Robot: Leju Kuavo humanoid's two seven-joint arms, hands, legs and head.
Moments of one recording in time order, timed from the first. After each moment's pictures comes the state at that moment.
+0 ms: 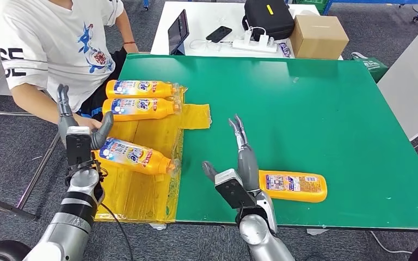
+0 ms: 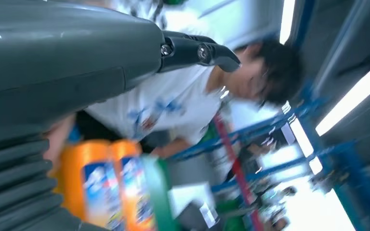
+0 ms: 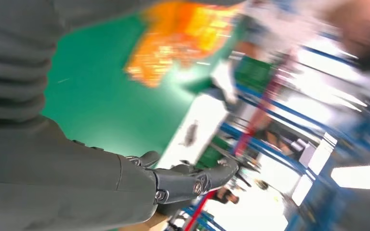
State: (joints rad) left arm -0.46 -0.09 -0.01 -1.03 -0.23 0.60 -0.70; right arm -0.13 0.13 0.41 -1.39 0.56 -0.44 -0.41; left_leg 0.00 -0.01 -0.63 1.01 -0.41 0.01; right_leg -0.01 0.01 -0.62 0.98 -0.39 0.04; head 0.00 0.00
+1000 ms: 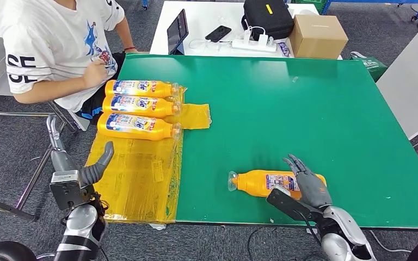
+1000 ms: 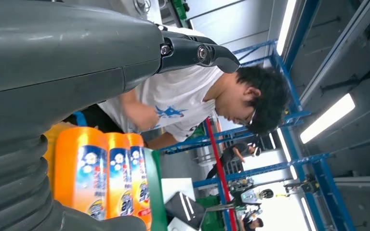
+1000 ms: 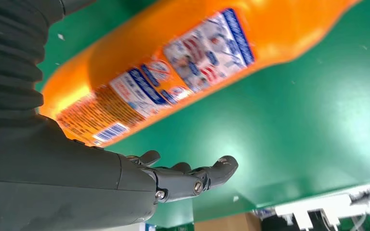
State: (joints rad) left arm -0.16 -0.13 -0.05 -1.38 -0.21 0.59 -0.70; right arm 0.06 -0.35 0.24 -1.60 0.70 -0.03 -0.06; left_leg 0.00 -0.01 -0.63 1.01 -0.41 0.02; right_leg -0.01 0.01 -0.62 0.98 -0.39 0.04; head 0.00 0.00
